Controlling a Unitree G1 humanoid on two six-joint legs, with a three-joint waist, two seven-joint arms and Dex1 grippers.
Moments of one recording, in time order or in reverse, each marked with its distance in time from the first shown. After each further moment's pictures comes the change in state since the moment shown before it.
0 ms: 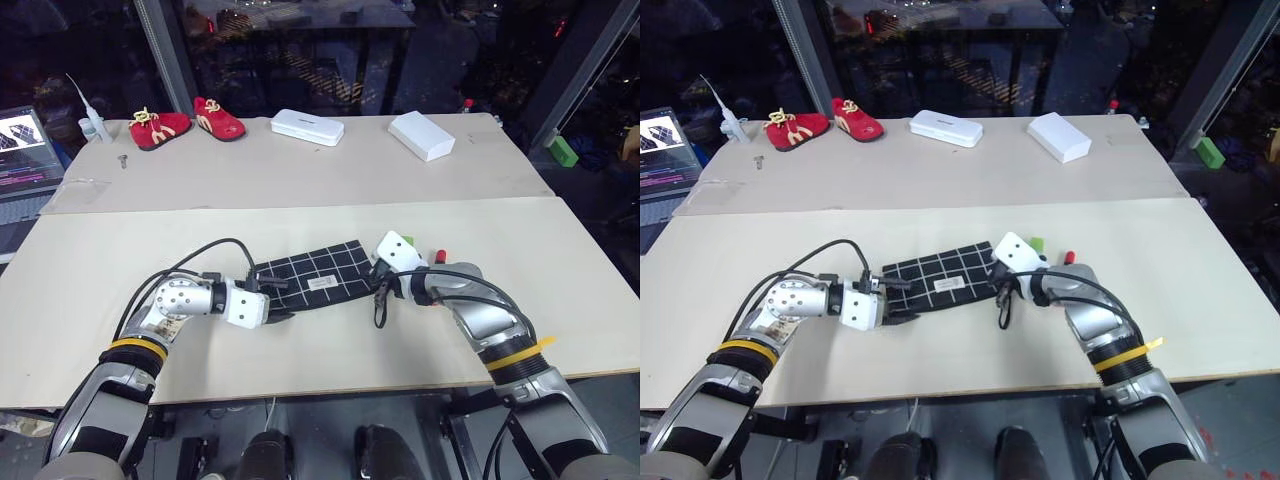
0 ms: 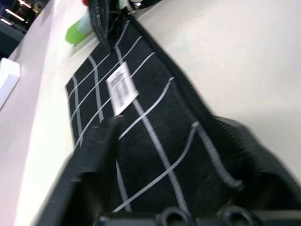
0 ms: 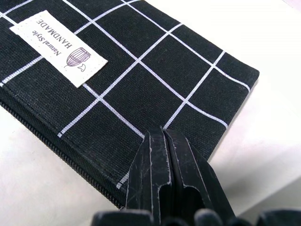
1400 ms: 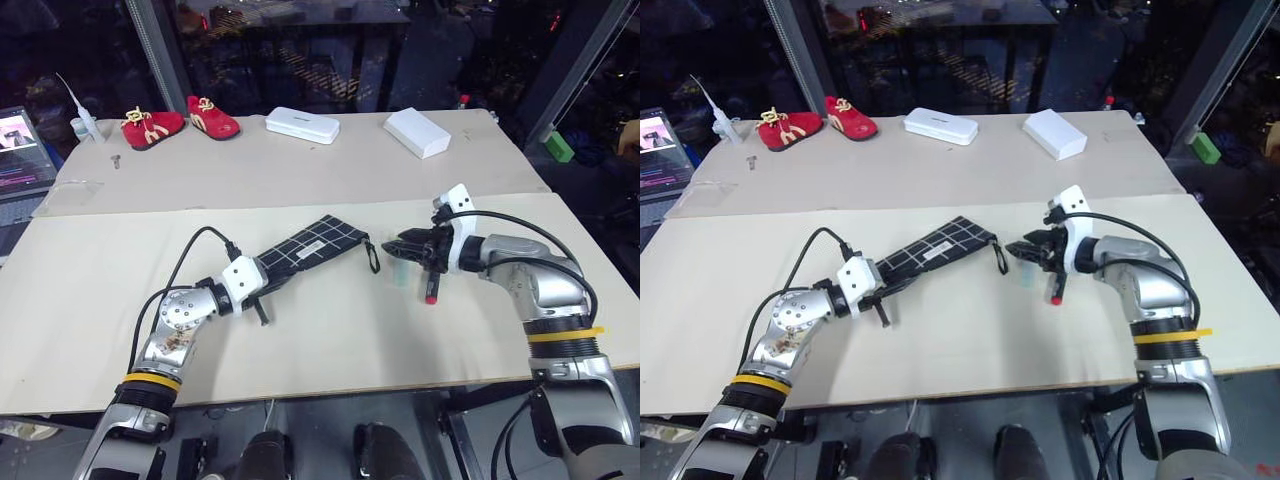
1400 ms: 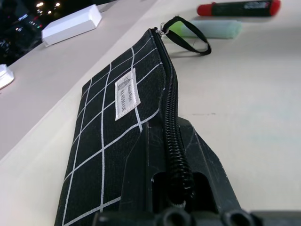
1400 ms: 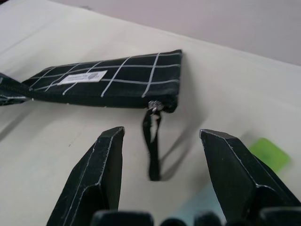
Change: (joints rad) left arm 0.217 -0.124 0.187 -0.405 -0.223 0.657 0.211; right arm -0.096 -0.071 -0.260 0.014 0.337 0.266 0.067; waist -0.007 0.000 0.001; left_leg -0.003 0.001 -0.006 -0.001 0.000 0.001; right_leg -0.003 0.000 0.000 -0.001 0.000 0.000
